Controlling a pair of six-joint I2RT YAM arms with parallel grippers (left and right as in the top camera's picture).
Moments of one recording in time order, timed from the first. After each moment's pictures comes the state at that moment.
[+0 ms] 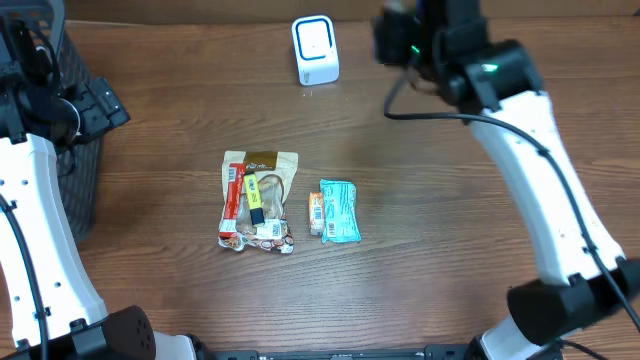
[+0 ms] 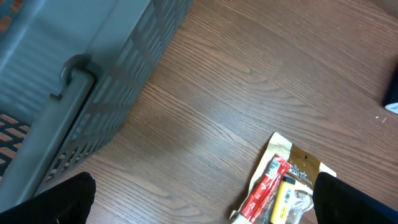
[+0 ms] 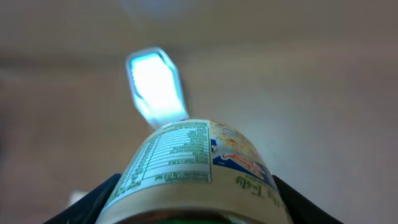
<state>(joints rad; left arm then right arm) 0.32 1.63 1.92 -1.38 -0.03 -0.26 0.33 1.77 1.97 -1.02 0.09 0.39</state>
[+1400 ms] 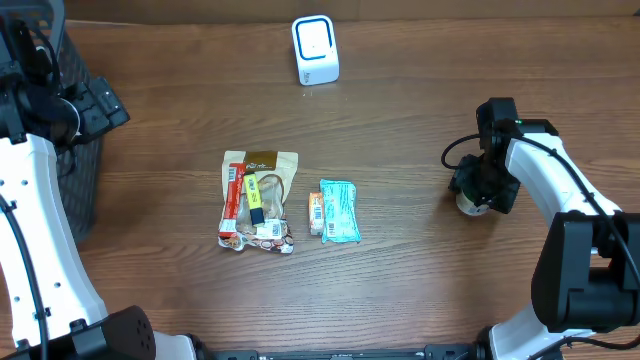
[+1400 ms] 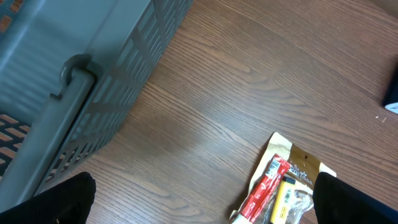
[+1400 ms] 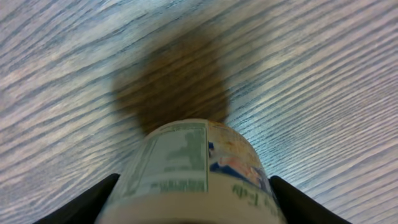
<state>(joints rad) 0.32 1.63 1.92 -1.38 -0.03 -0.26 -0.02 1.78 1.18 -0.99 0.09 0.49</state>
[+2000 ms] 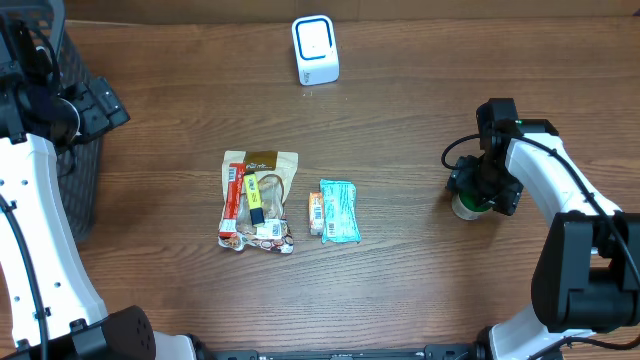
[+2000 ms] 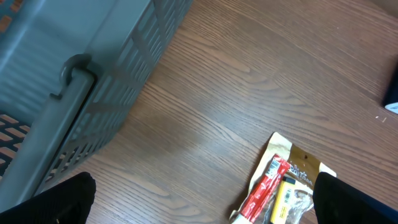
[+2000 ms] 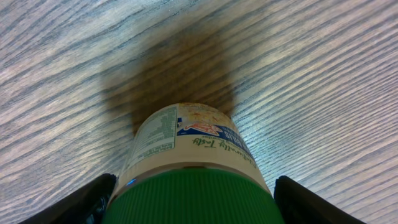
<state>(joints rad) 0.32 1.63 1.92 -1.38 -0.03 -0.26 -0.02 1.78 1.18 -1.00 0.09 0.48</state>
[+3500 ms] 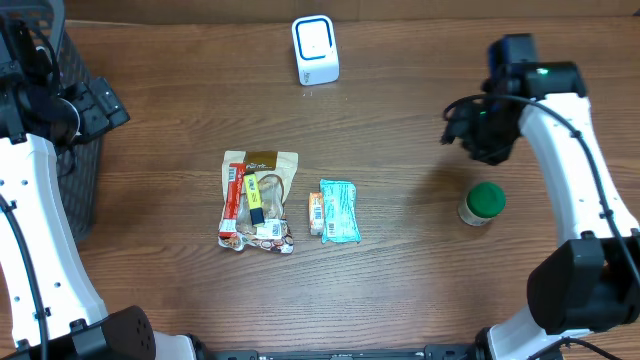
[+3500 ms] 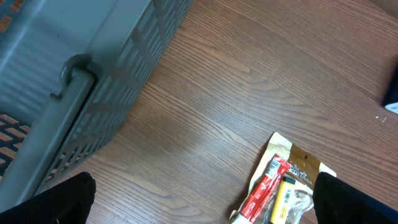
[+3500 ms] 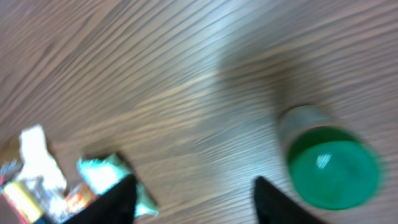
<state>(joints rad) 0.32 1.63 1.92 -1.38 -0.03 -0.26 0.06 1.78 1.63 -1.27 -0.16 0.47</state>
